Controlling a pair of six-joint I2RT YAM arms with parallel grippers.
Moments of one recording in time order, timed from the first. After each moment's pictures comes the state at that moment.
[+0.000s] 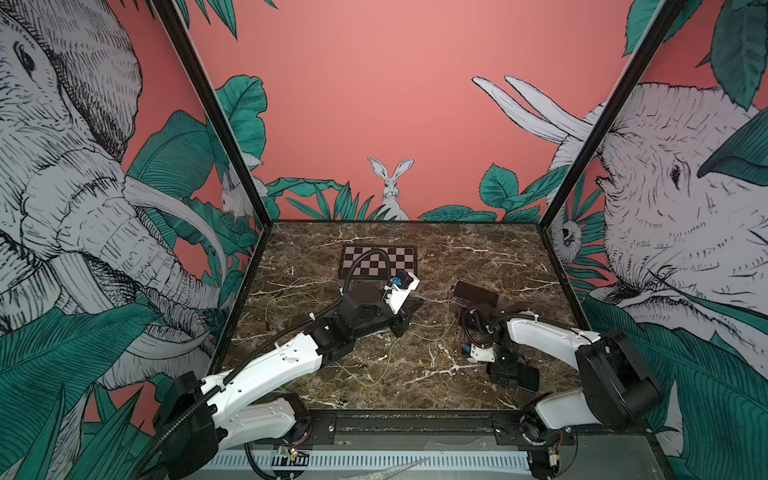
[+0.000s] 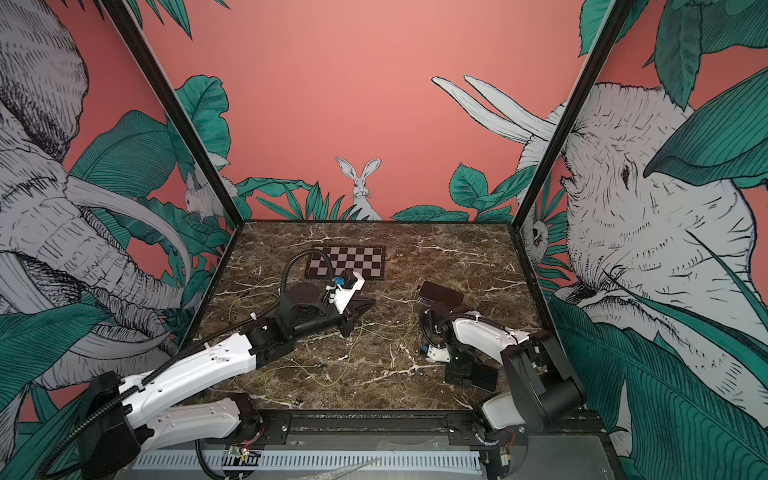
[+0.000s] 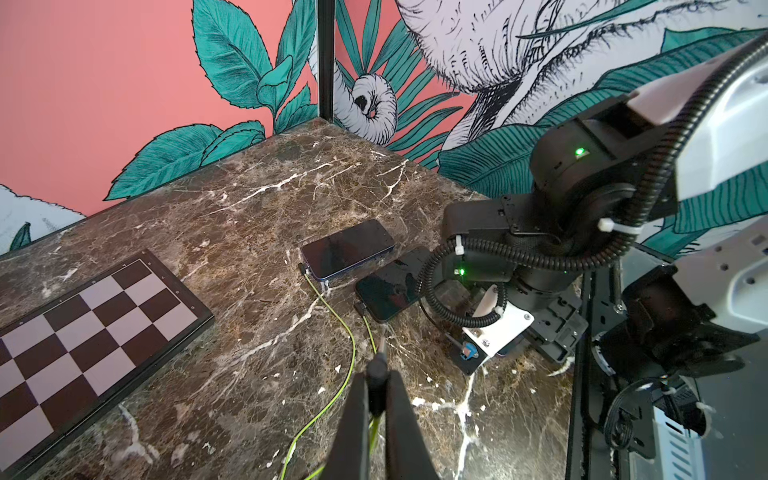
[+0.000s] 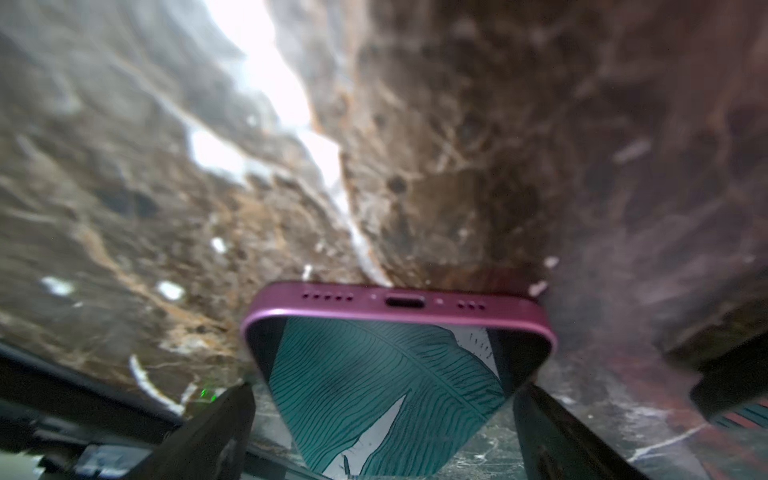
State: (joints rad) left arm -0.91 1.11 0.78 0.04 0.19 -0.08; right arm 0.47 1.42 0.66 -1.02 0.23 -0.80
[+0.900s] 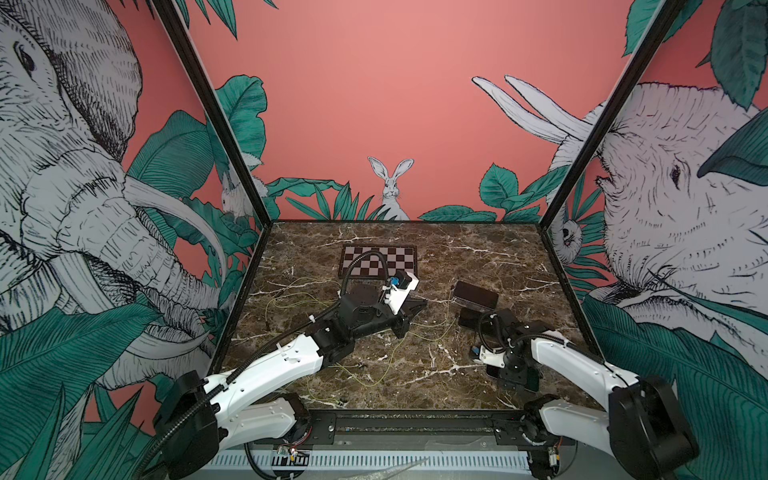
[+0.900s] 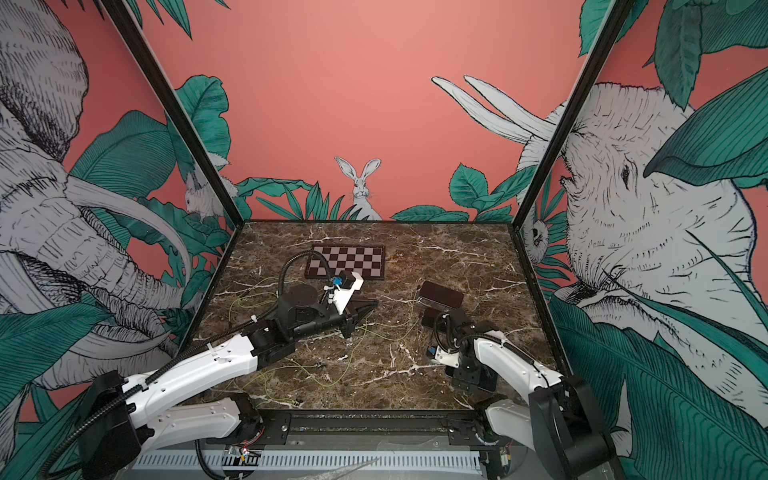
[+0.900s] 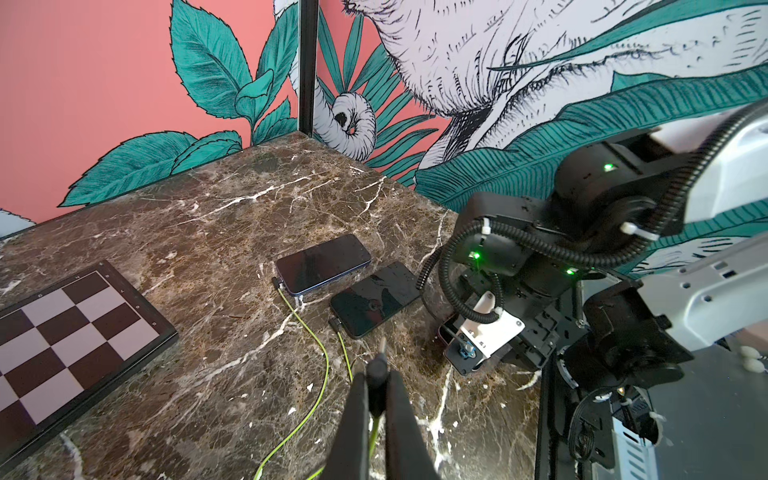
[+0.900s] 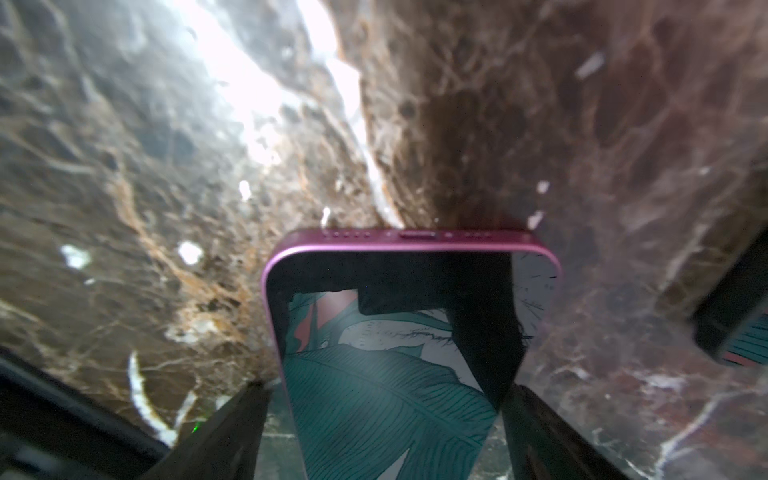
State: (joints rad) left arm -0.90 1.12 0.74 0.14 0.25 -0.15; right arm 0.35 1.22 0.55 -0.94 0.12 -0.91
